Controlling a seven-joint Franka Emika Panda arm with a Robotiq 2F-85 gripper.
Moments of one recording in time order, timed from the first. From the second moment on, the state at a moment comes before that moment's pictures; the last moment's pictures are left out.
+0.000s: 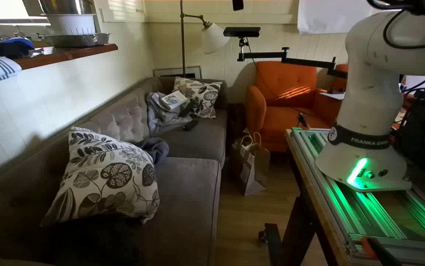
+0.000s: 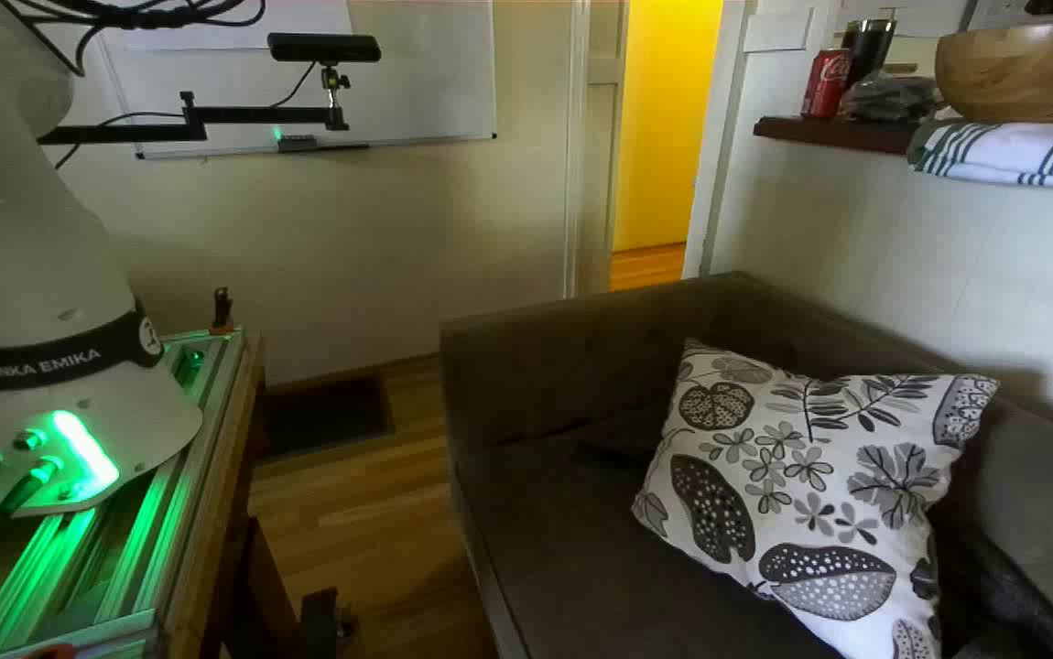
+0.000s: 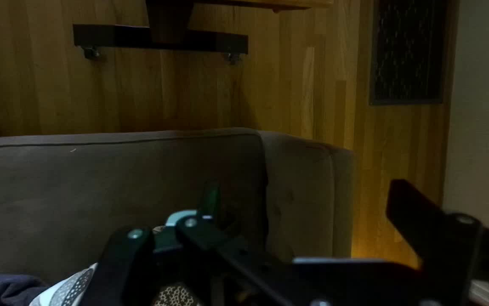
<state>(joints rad) 0.04 -0.57 -0.09 -2.27 0.17 1.52 -0.04</state>
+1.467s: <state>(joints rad) 0.02 0.16 -0.06 -2.04 0.18 2.22 -0.03</state>
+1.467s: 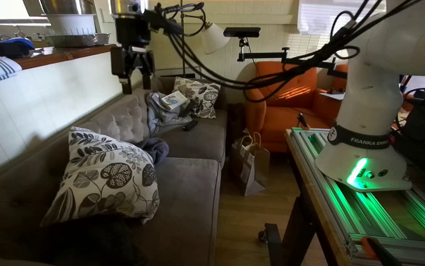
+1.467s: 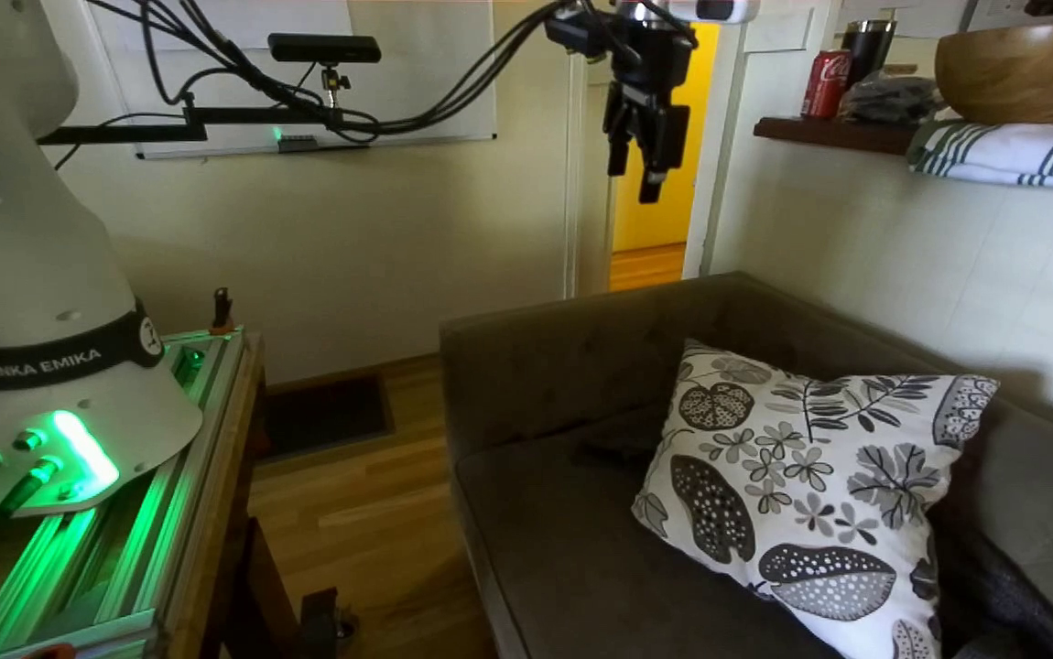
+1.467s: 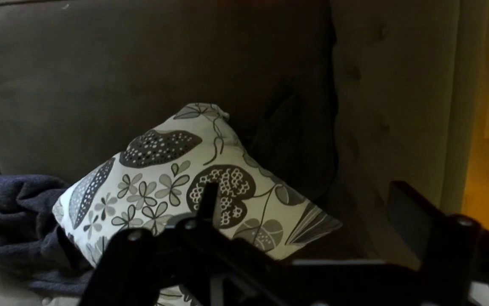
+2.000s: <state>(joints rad) -0.01 0.62 -0.06 -1.65 0.16 2.41 -0.03</state>
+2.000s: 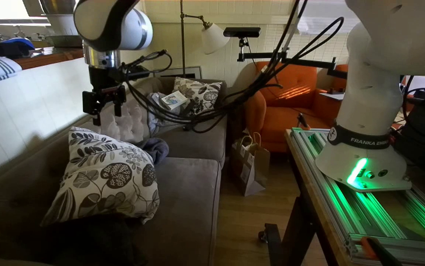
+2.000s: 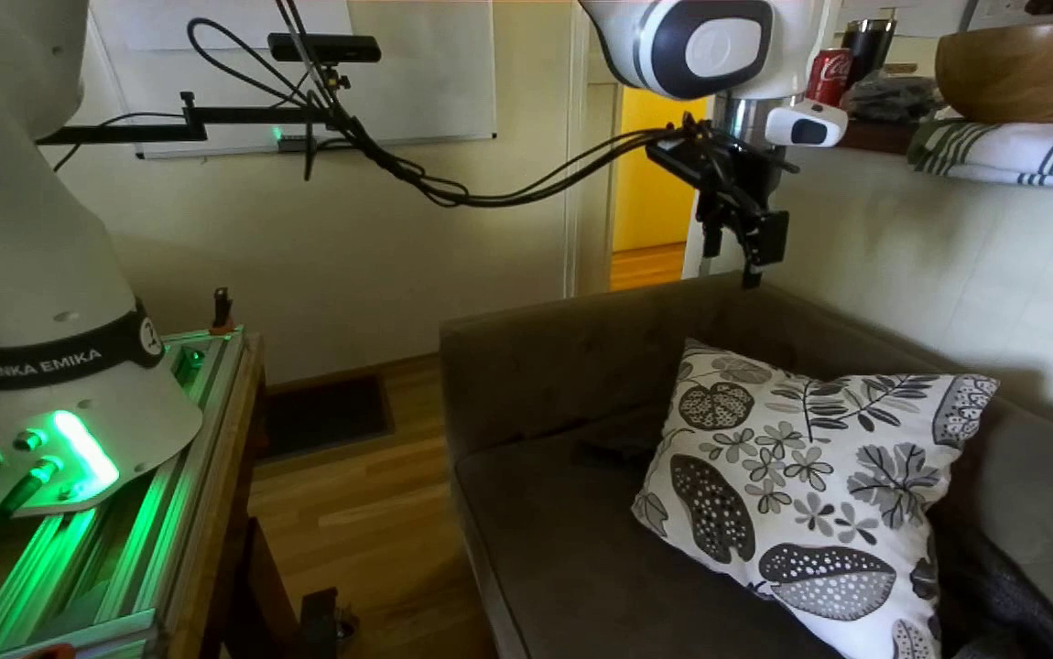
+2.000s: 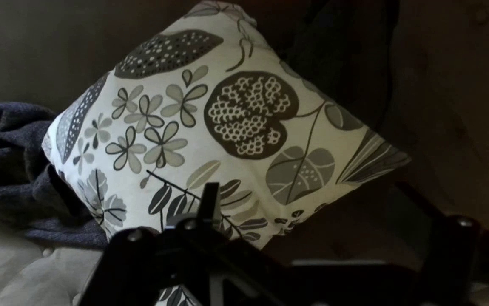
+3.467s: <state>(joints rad) -0.05 1.14 -0.13 -1.14 0.12 2.52 0.13</state>
